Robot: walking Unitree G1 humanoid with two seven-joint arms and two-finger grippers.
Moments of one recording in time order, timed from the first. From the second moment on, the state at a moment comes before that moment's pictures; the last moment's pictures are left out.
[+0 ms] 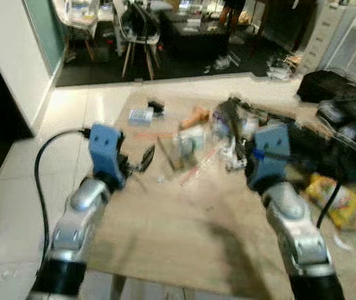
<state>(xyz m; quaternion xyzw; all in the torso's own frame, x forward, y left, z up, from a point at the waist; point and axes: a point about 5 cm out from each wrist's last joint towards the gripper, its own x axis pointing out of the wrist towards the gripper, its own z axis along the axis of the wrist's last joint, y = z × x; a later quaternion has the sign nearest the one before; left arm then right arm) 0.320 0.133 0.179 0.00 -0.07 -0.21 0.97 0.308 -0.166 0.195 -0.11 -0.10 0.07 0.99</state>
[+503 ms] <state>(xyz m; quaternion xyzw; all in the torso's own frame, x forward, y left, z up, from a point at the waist) 0.318 0.132 0.178 0.00 -0.06 -0.22 0.97 0.307 -0.167 0.191 -0.11 -0.09 0.07 0.99</state>
